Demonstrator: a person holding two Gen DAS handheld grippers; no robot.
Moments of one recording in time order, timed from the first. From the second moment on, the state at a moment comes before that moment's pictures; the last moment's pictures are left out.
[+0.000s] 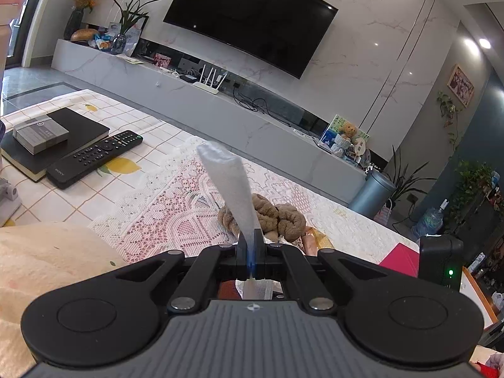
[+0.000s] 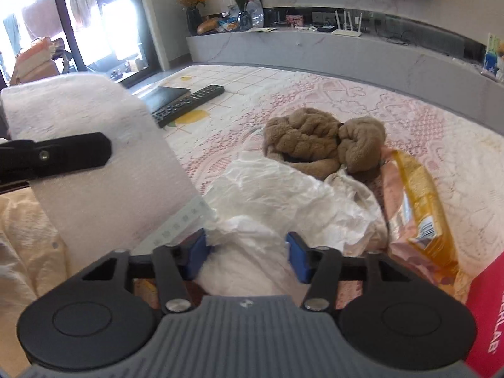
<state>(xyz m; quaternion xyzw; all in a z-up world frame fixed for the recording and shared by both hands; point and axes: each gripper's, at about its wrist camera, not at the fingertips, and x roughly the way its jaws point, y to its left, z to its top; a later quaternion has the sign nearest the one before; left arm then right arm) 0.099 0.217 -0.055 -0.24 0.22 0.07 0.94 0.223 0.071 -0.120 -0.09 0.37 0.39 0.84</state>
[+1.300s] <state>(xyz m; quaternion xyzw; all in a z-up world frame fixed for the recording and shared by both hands) 0.055 0.113 0.023 -0.16 0.13 -0.02 0.98 0.096 -0.097 0.033 0.03 0.22 0.32 0.92</state>
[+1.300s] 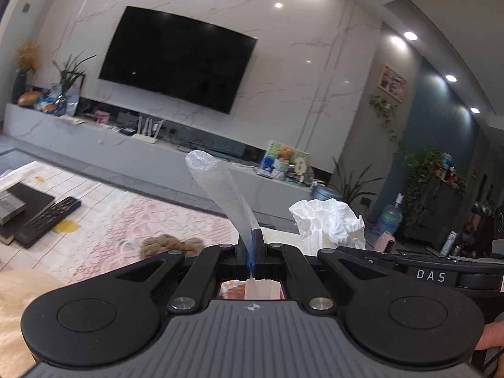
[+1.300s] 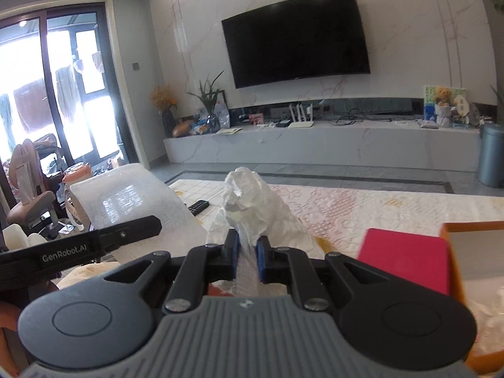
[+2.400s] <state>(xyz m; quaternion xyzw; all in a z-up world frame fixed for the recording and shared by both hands) 0.191 -0.064 0.058 -0.12 0.19 -0.26 0.94 0.132 -0.308 0.072 0.07 0.21 0.15 0.96</state>
